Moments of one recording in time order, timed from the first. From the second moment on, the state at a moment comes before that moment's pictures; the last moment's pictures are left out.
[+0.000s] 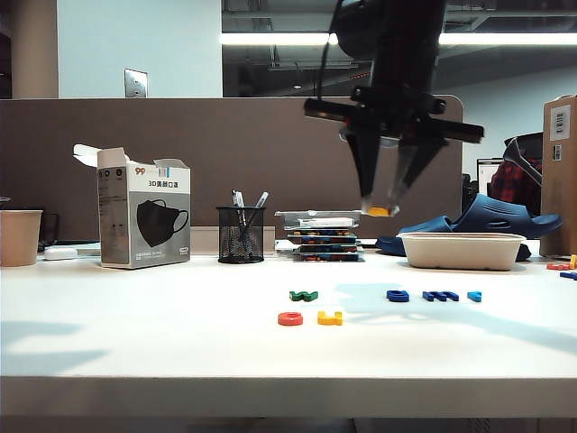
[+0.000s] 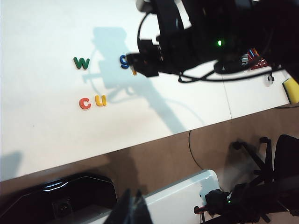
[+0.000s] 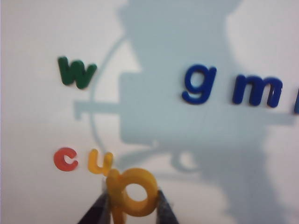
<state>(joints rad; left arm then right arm) -0.73 1.18 1.75 -1.28 0.13 -0.67 0.50 1.92 1.73 -1.14 -0.07 0.44</state>
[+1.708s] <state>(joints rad) -0.73 1.18 1.75 -1.28 0.13 -0.67 0.54 1.88 1.30 -0.79 -0.16 0.49</state>
